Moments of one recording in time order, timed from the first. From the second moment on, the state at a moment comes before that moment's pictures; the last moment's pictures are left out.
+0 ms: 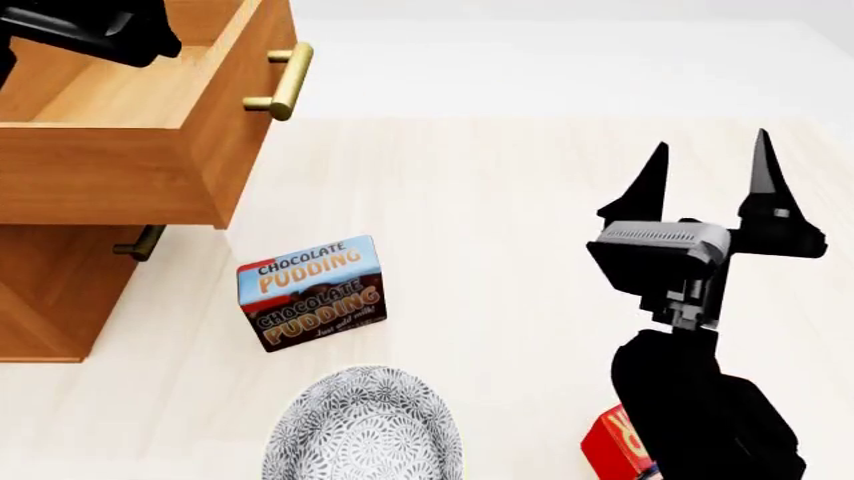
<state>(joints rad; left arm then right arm) -1.17 -0.92 0.29 0.61 -1.27 -0.57 -0.52 0.66 0.54 -0.63 0.04 -0.29 0.32 0.86</state>
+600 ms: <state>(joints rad) -1.15 -0.86 0.34 0.35 -1.08 -0.53 -0.45 0.63 0.55 -0.60 0.00 -0.26 0.32 0.84</state>
